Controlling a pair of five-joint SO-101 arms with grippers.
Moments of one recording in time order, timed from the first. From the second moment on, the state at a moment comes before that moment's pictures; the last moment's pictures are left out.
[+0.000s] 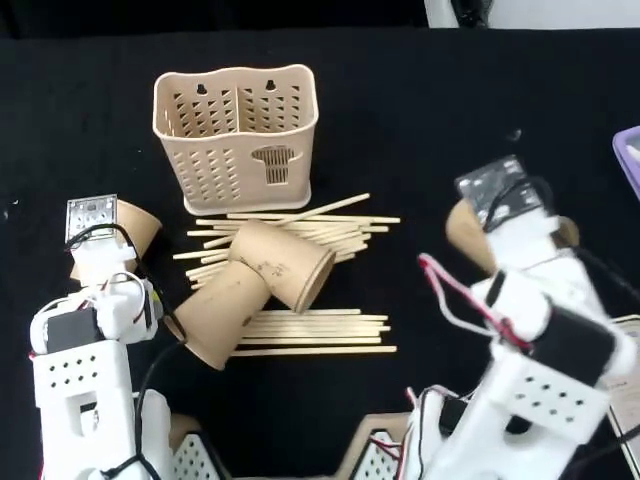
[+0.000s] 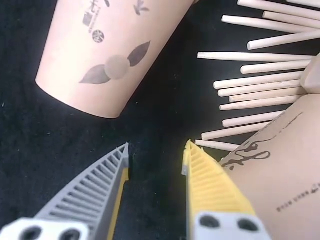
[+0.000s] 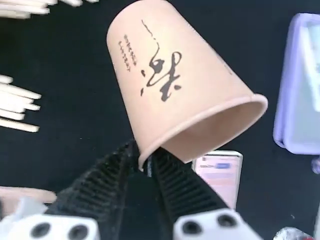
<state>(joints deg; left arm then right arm) -20.7 -63.0 66.7 66.2 -7.8 27.6 -54.1 26.2 92.8 46.6</state>
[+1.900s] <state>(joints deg) -20.7 -63.0 67.8 65.7 -7.9 -19.5 12.3 -52.3 99.1 44.7</state>
